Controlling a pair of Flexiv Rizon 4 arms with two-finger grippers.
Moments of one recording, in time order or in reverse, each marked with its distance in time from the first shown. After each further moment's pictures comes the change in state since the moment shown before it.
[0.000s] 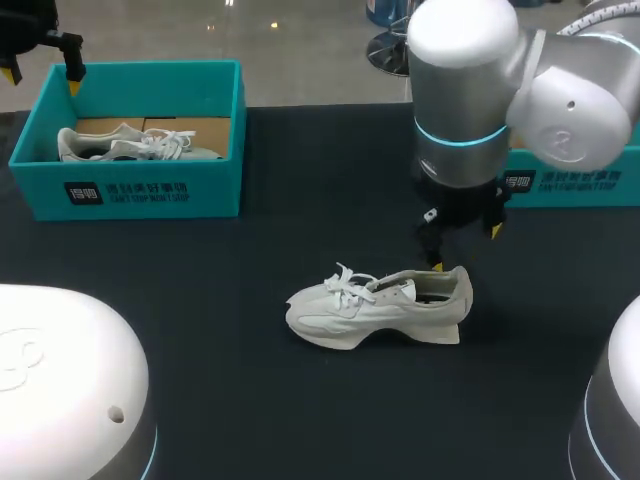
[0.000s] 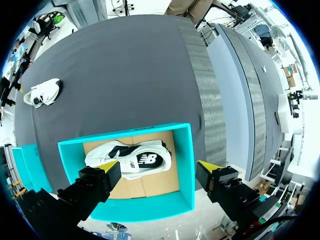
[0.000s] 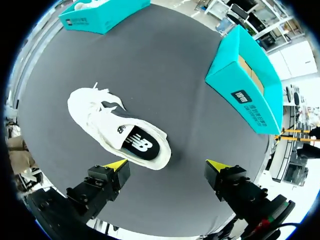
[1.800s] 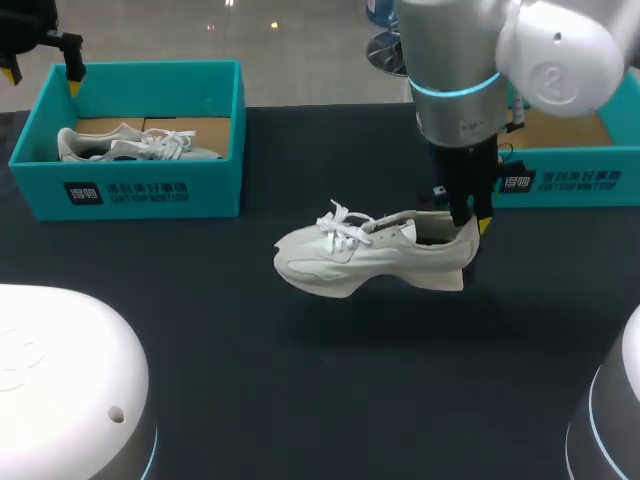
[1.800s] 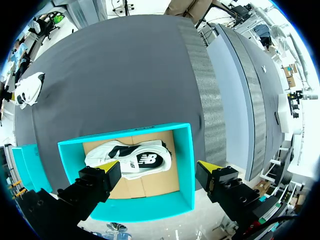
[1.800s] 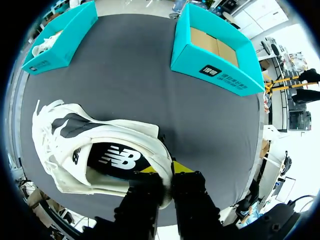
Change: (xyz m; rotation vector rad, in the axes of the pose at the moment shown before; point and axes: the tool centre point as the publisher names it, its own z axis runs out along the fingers) left arm 0.000 0.000 0.000 0.000 0.000 0.000; right arm -0.016 0.004 -0.020 0.104 -0.042 0.397
